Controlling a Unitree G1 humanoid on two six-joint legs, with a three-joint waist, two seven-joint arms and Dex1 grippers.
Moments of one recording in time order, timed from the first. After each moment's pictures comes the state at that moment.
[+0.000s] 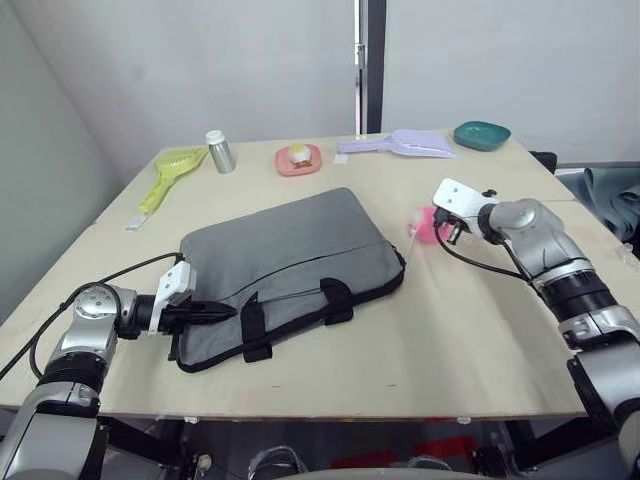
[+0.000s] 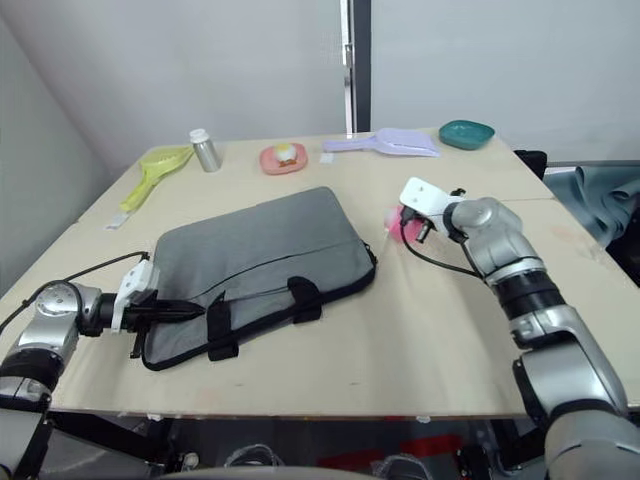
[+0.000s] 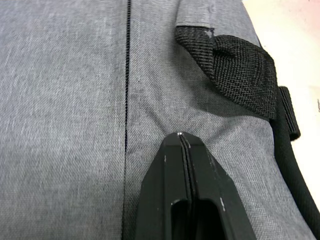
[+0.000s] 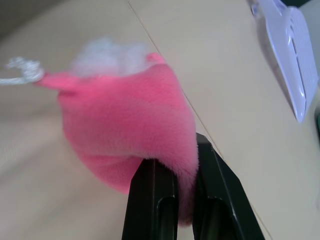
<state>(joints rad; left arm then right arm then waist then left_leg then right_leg) -0.42 0.73 -0.01 0.83 -0.27 -0.29 -1.57 -0.79 -0.63 0.26 0.42 -0.27 0.30 0.75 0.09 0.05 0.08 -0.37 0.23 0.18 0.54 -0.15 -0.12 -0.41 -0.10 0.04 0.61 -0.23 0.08</state>
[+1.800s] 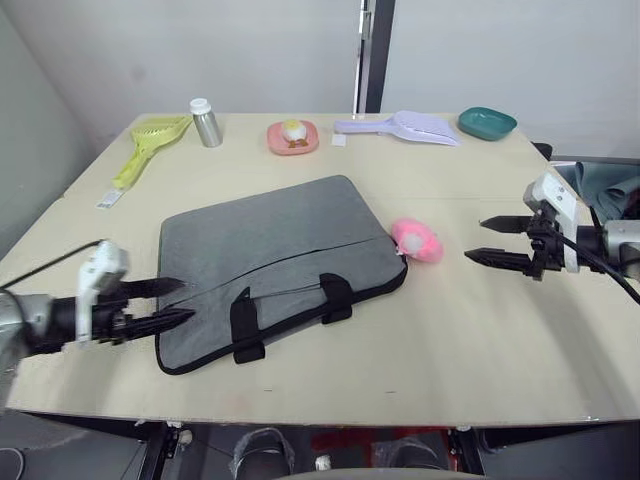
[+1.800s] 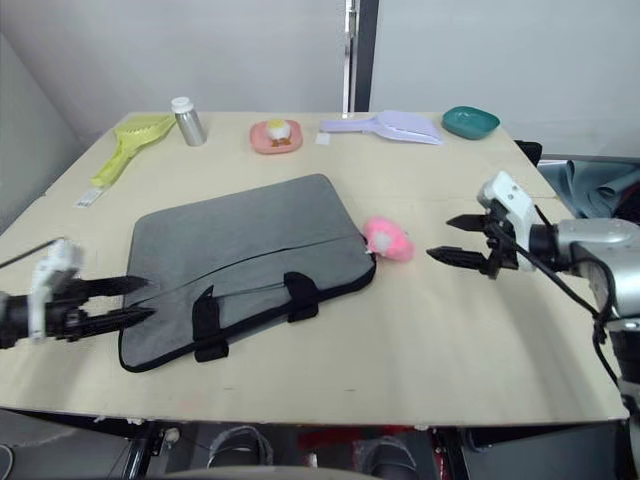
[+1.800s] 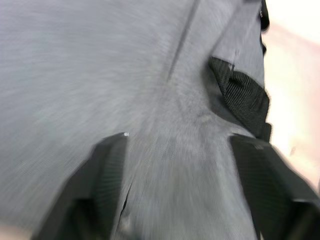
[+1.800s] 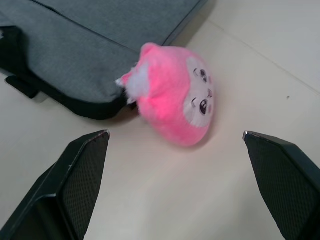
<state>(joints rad) 0.11 0.99 0.52 -0.07 -0.60 0.52 -1.31 -0.35 -0.96 -0.25 -0.10 0.44 0.78 1.18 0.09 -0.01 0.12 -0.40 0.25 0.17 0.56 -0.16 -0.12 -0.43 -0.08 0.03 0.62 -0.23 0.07</state>
